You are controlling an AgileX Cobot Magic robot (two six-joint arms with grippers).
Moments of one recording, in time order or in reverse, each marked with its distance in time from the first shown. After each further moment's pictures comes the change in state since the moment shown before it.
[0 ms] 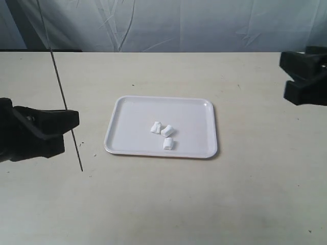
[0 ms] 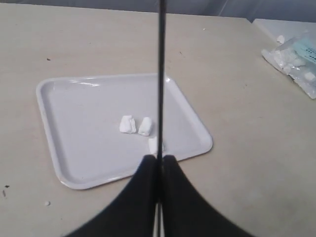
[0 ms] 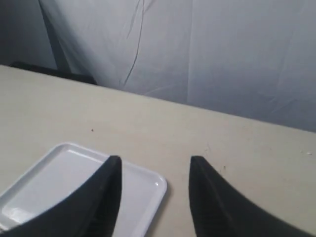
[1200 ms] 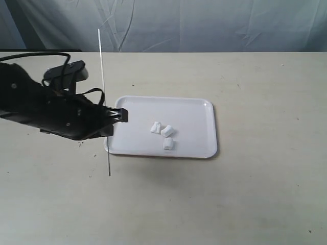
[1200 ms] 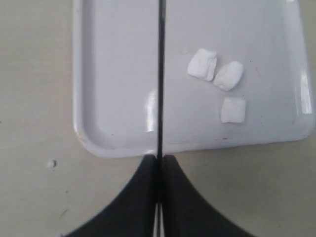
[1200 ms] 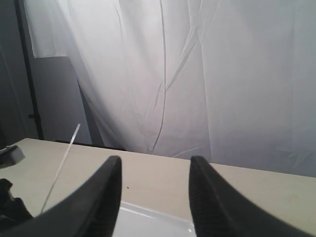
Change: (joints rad) left arm 0.000 0.699 -0.379 0.774 0.119 -0.977; right arm 0.000 -0.461 0.166 0.105 0.058 0.004
